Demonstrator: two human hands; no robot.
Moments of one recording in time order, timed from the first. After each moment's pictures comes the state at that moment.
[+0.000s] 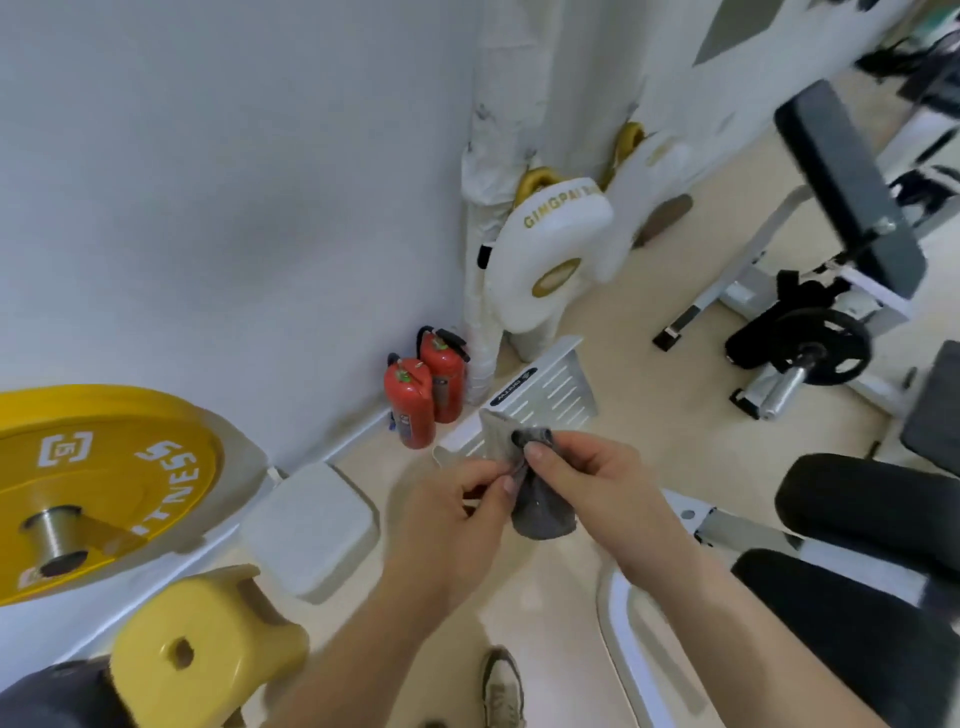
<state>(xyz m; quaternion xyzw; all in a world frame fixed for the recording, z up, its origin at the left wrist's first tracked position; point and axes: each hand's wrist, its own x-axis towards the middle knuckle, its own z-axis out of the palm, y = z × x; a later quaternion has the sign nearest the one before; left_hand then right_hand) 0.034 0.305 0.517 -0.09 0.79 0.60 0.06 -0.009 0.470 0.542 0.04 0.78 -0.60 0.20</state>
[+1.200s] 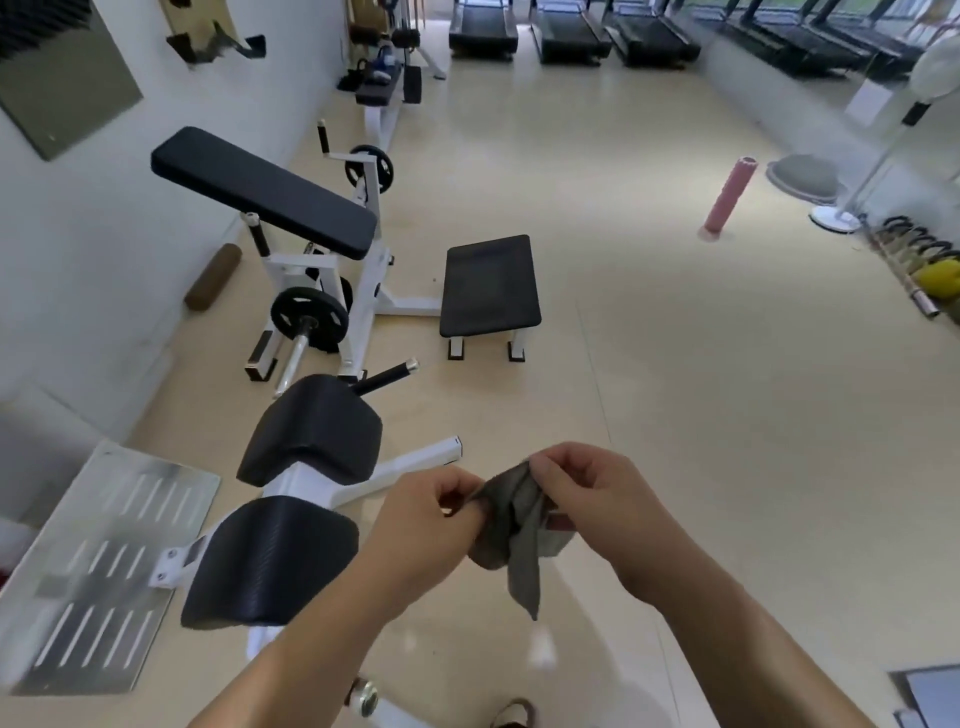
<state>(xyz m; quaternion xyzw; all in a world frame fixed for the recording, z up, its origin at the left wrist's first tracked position) 0.330 1.078 0.602 0.24 0.78 0.47 0.33 0.448 1.229 0.628 0.34 0.71 -0.62 -0.07</state>
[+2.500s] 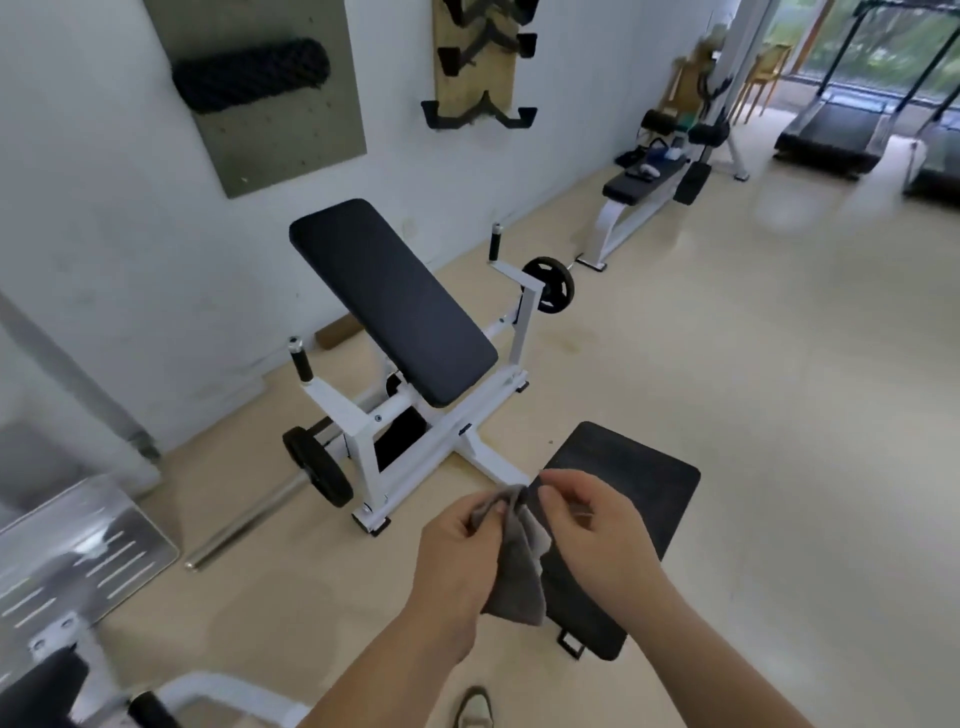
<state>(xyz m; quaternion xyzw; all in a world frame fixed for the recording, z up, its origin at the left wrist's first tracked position) -0.234 1.717 0.592 -0.22 0.62 0.74 0.16 -0.241 1.863 0.601 0.09 0.86 -0.50 0.05</state>
